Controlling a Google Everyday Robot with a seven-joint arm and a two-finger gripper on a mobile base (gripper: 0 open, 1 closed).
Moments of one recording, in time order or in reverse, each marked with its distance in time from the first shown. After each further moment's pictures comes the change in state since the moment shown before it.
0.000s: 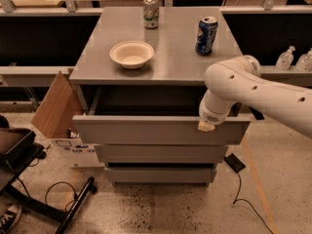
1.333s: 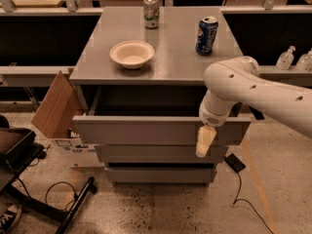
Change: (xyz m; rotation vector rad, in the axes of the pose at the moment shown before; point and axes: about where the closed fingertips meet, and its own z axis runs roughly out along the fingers) arm 0.005 0.008 0.003 -0.053 0.013 -0.014
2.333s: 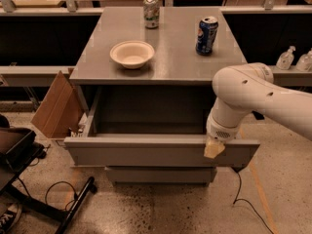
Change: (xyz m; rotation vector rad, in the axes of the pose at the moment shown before) arm 0.025 0.076 -0.015 -0.162 0.033 -0.017
